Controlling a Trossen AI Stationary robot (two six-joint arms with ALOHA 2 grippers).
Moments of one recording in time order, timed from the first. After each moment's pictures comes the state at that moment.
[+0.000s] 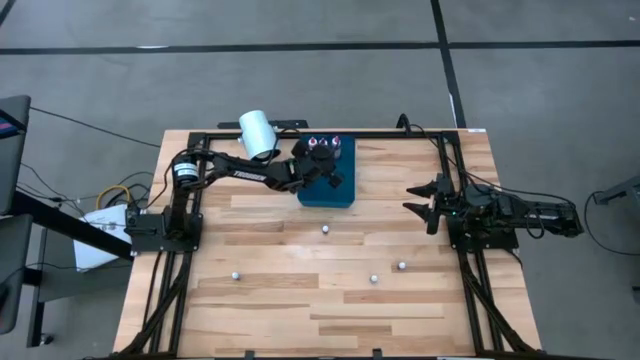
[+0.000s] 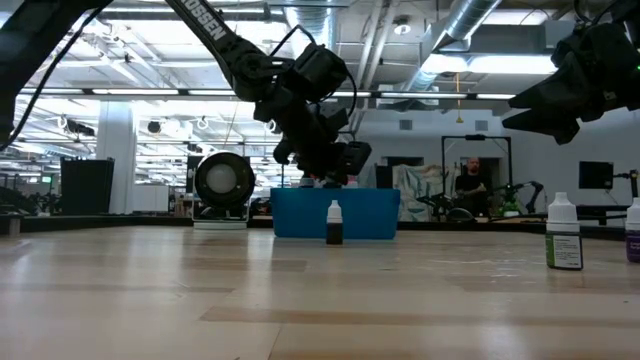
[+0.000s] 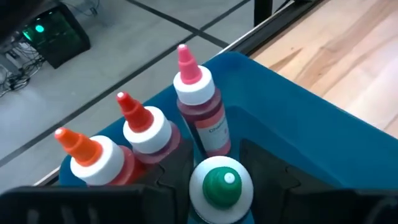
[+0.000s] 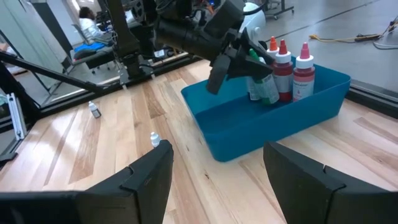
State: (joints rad) left arm 0.27 2.02 1.25 0.19 -0.64 -0.16; right arm -0.04 0.02 0.16 -0.36 0.21 0.25
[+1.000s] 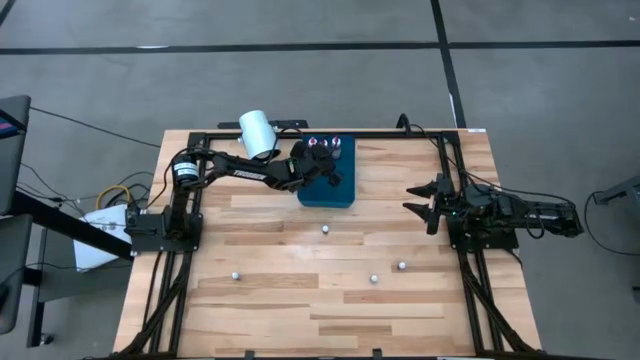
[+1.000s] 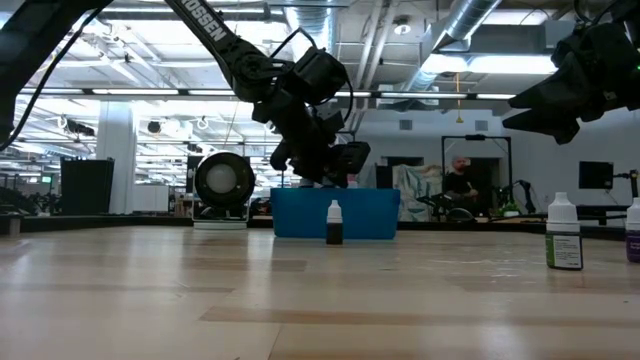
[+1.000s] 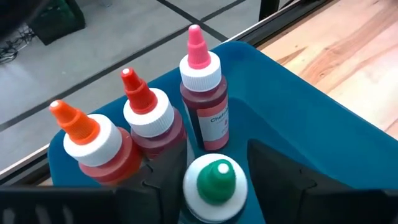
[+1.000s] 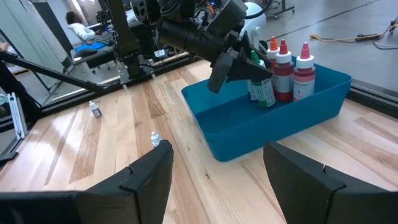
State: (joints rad) left arm 0.28 2.02 1.25 0.15 -0.61 -0.28; right arm -0.04 0.02 0.16 -0.36 0.21 0.25
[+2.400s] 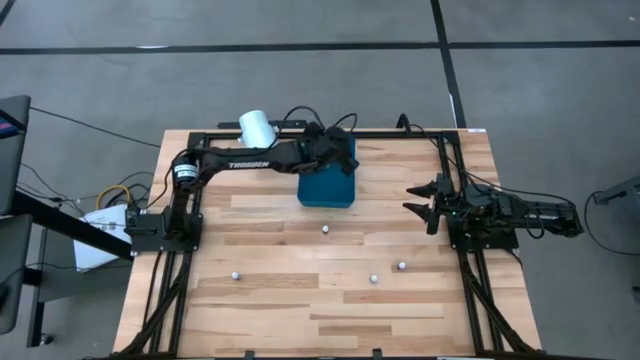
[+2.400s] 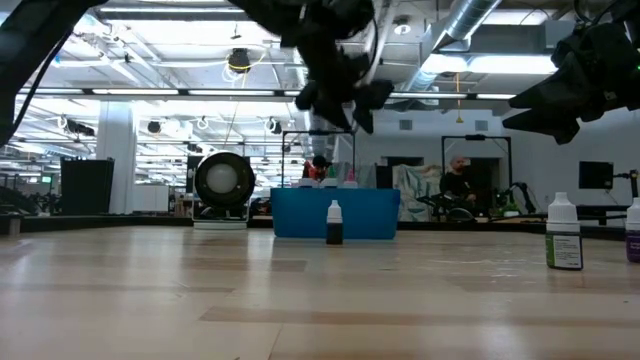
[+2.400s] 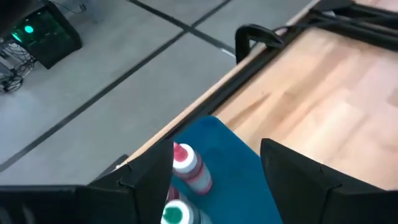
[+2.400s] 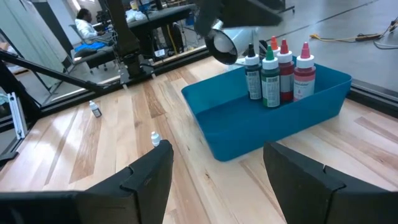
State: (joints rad) left arm 0.24 2.01 1.71 -0.35 -0.61 -0.20; right arm -0.04 0.02 0.16 -0.36 0.21 0.25
